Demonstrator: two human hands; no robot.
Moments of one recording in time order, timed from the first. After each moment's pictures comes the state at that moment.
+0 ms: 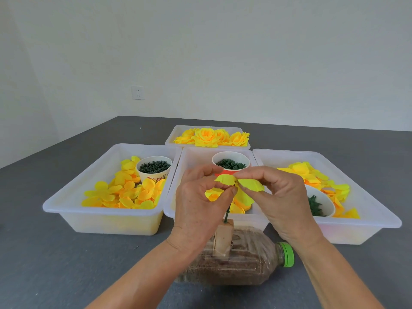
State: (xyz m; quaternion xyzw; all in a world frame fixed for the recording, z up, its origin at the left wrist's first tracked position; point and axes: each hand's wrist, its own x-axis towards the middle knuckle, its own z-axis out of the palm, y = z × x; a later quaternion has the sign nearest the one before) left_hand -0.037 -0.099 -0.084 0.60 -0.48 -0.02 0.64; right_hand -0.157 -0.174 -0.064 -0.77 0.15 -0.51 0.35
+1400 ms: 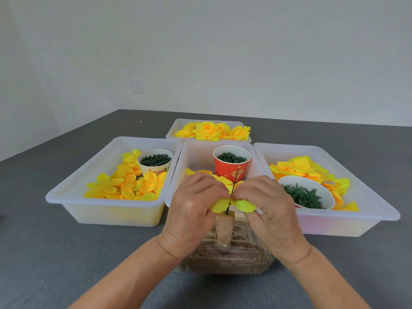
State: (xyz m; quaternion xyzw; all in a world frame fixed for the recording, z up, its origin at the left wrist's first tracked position) left_hand -0.012 -0.089 -0.106 0.51 -0.68 0.23 0.47; right_hand -0.158 -0.173 -0.104 -0.86 0.11 -0.50 0.02
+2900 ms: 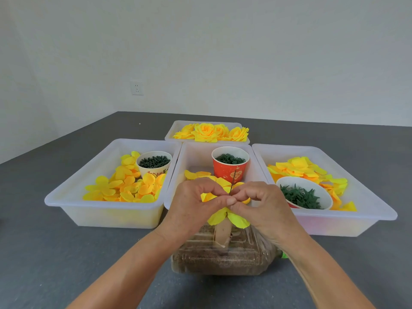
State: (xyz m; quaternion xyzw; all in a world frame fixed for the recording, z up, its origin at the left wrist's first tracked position) left_hand -0.015 -0.091 -0.096 0.58 -0.57 -0.15 0.57; right_hand -0.156 -0.173 -0.097 -0.81 0.26 -0.39 0.35
